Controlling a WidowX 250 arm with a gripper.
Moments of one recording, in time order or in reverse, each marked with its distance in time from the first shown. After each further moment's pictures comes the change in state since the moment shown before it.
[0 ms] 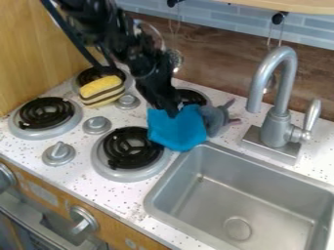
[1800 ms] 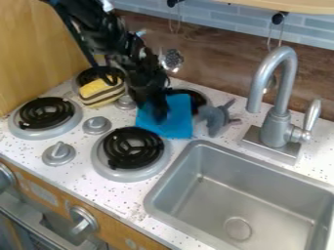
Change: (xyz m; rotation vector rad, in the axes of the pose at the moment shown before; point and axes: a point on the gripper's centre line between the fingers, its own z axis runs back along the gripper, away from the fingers) arm -0.058 0.134 -0.007 0.313 0.103 0.165
